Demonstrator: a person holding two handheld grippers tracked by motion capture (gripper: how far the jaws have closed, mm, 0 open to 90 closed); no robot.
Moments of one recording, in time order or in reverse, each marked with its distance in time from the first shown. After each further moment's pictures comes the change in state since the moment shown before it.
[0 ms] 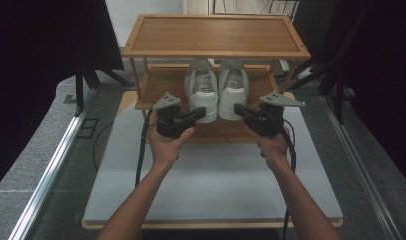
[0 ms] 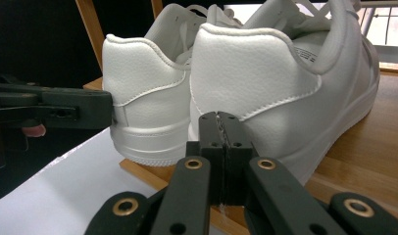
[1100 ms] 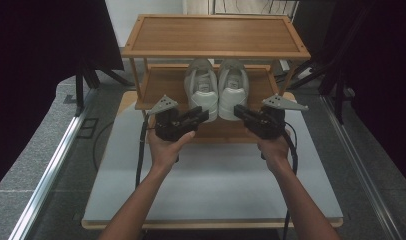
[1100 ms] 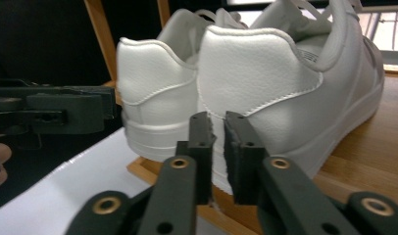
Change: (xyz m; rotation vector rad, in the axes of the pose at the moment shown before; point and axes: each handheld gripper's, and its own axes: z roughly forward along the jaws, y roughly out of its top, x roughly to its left) left arm -0.002 -0.008 -0.011 -0.072 -0.049 -0.013; right arm 0.001 -0.006 -0.006 -0.037 0.026 0.006
